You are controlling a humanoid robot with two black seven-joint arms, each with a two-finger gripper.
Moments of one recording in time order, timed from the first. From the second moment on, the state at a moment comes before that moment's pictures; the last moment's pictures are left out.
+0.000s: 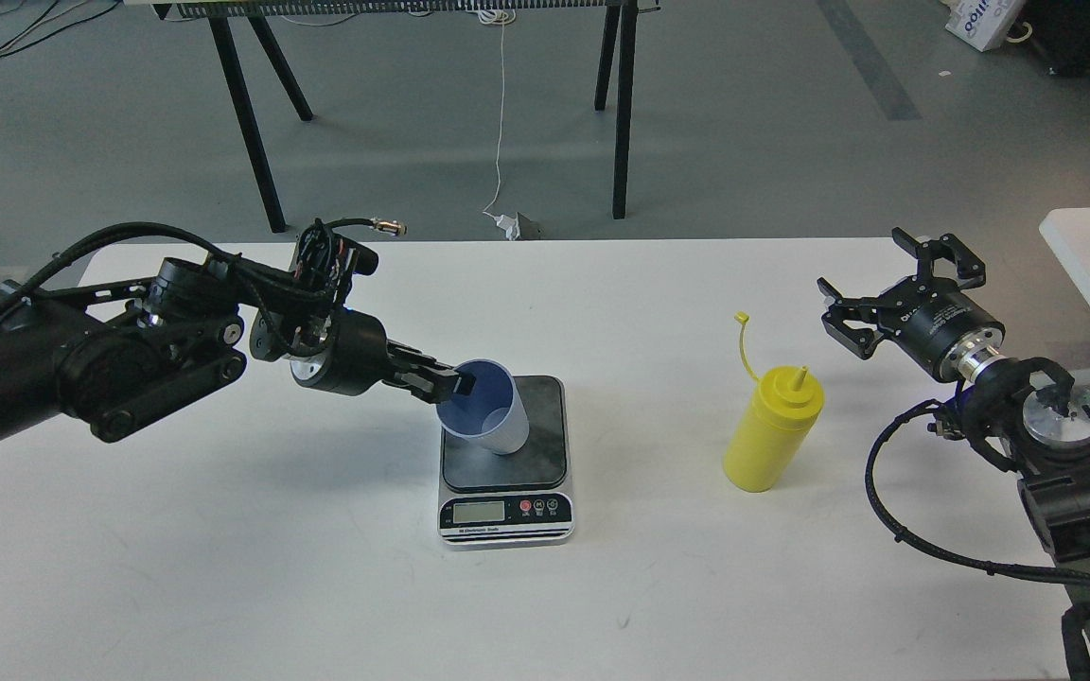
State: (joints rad) left arm -1.07 0.45 -0.09 -0.98 1.64 -0.49 -0.49; right arm 0.61 -0.30 1.07 0.48 0.33 0.49 -0.30
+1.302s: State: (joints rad) left arm -1.02 0.58 -0.16 -0.88 1.13 -0.49 -0.49; right arm 0.31 -0.70 1.30 0.85 0.84 0.49 -0.44
